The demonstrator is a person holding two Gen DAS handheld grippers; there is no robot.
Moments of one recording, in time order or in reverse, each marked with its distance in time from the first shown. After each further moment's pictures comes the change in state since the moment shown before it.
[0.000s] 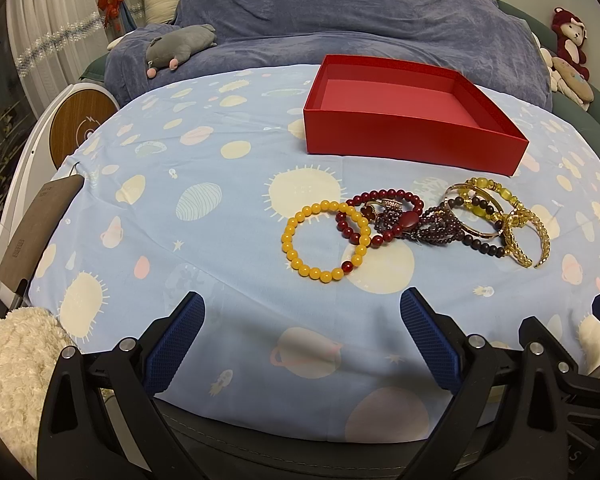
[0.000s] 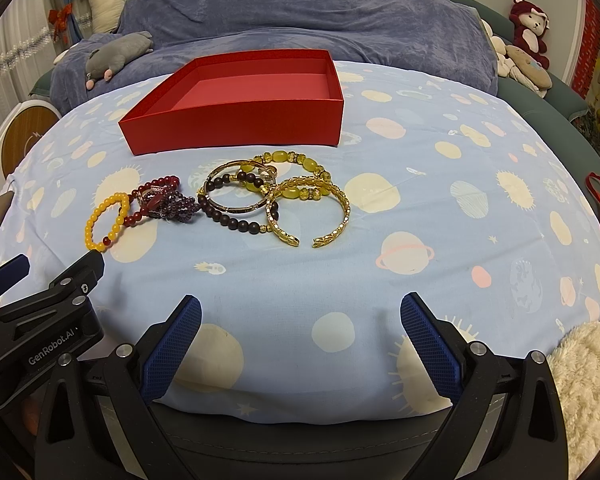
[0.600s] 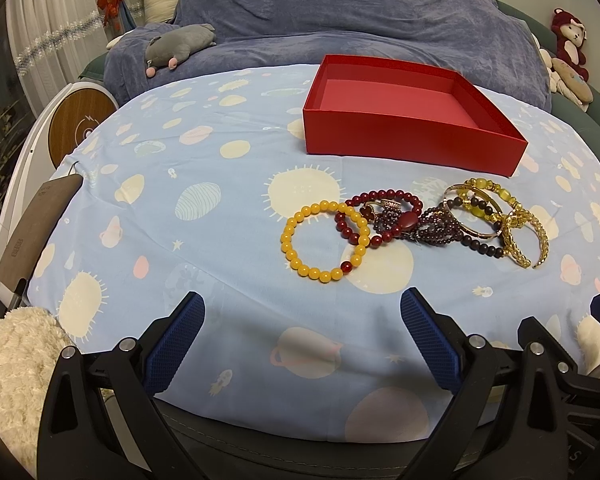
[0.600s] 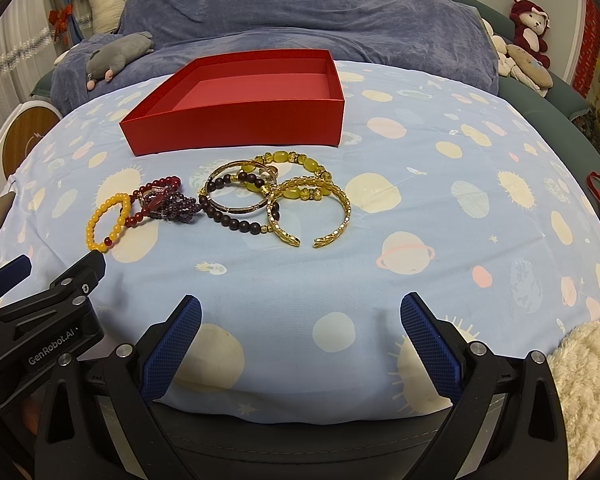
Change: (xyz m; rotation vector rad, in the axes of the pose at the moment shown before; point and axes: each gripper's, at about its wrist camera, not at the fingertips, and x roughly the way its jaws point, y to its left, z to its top) left arm 0.000 0.000 -0.001 -0.004 0.000 -0.010; right arm 0.000 -0.001 0.000 0.003 0.000 0.013
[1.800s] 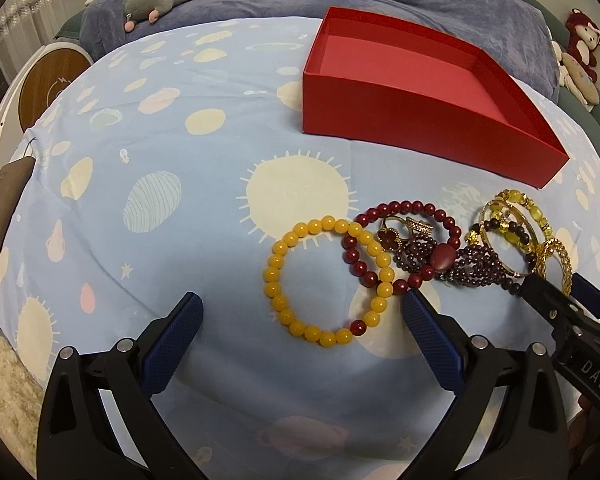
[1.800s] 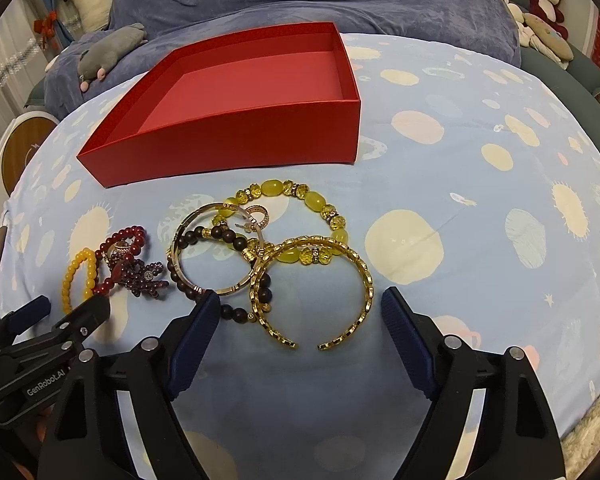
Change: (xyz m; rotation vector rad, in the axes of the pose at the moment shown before) left arm 0.066 0.007 0.034 -0.037 0.188 -0.073; right arm 0.065 -0.012 0.058 0.047 0.113 0.074
